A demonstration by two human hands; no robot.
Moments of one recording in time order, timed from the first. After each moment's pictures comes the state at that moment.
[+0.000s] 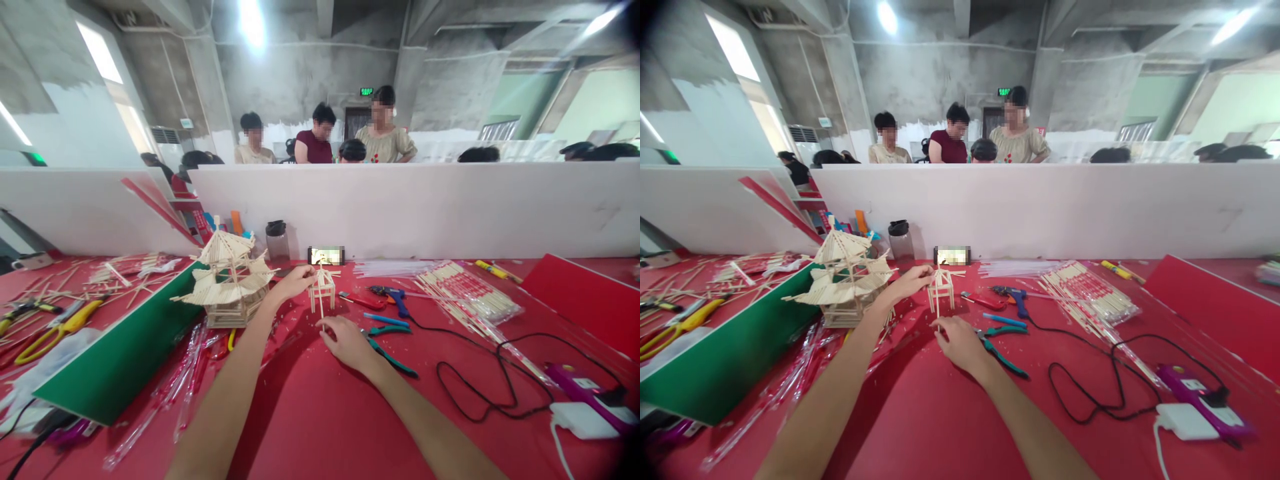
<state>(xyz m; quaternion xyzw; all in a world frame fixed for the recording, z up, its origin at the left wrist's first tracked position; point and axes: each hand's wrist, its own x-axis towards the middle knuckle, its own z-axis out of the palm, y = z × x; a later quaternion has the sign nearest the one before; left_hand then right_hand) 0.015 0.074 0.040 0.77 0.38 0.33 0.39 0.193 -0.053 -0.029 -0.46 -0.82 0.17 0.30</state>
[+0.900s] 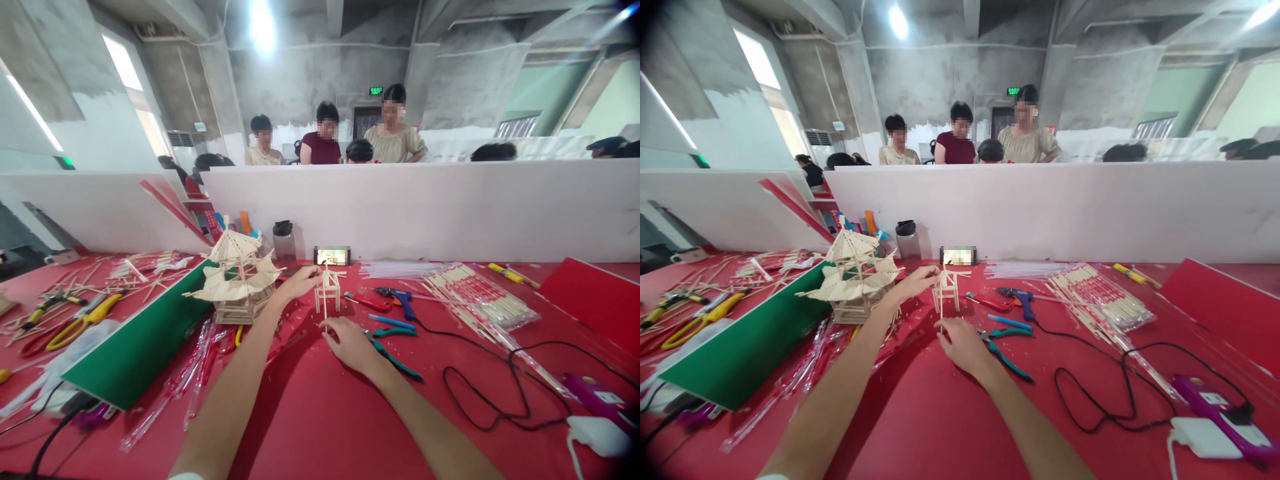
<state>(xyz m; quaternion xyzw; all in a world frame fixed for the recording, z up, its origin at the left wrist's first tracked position) 0.013 0.083 0.028 0.81 0.37 0.31 0.34 0.192 -0.054 -0.033 -0.45 -0.83 0.17 0.29</state>
